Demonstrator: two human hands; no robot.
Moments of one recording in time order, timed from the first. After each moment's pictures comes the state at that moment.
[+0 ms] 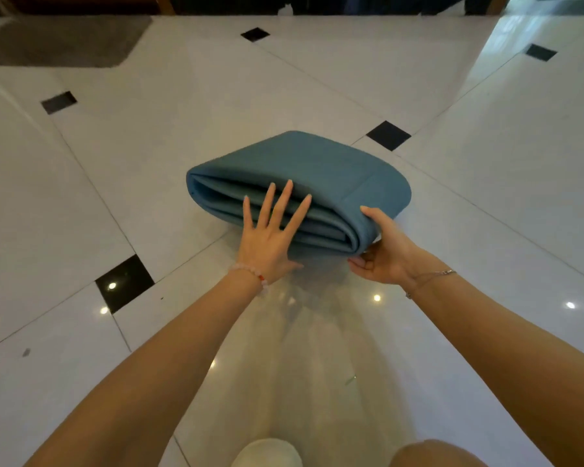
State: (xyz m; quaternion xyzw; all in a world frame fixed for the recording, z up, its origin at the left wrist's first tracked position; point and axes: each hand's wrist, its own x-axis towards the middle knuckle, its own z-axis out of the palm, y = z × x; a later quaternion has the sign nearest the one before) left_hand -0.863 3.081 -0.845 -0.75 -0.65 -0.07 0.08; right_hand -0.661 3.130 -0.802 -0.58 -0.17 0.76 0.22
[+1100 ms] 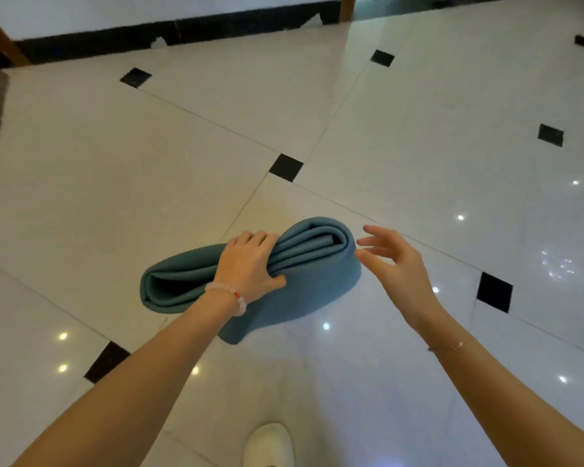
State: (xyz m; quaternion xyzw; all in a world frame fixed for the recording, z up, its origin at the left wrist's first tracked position) left_hand -0.796 3.139 -0.600 -0.83 -0.54 -0.07 -0.14; right_hand -0.570 3.085 -0.545 -0.68 -0.43 0.46 0.38
